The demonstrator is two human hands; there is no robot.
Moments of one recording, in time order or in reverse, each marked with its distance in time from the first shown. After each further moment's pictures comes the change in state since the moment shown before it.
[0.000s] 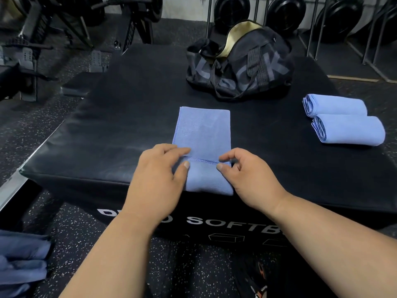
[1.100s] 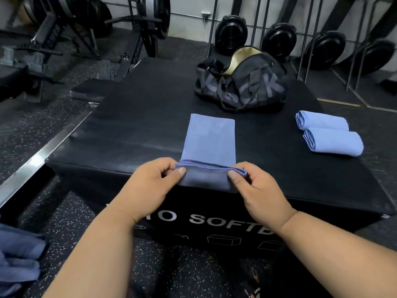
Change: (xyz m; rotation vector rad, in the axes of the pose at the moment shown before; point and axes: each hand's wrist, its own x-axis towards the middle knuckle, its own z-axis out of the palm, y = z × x) left_hand -0.029 -0.030 -0.047 -0.419 -0.226 -0.123; right_hand -0.056 -0.020 0.005 0.070 0.071 -0.173
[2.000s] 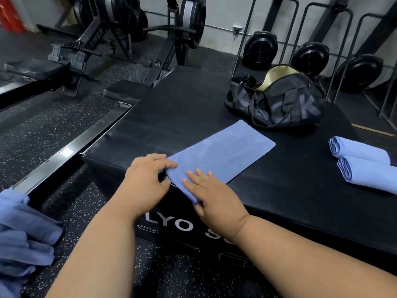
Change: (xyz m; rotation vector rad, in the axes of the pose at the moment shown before) left_hand 0.014 -0.057 -0.058 0.362 0.237 -0.024; right_hand 0.052 -0.016 0.130 -0.610 -0.239 -0.700
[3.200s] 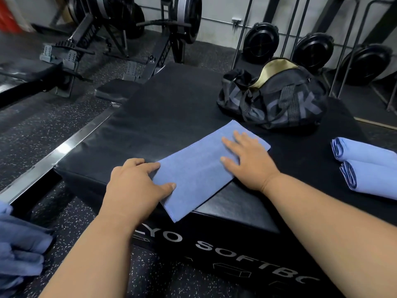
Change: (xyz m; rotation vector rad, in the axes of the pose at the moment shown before) left_hand 0.015 0.055 0.015 0.195 0.055 -0.328; right_hand 0.032 0.165 -0.056 -0.065 -0.216 0.408
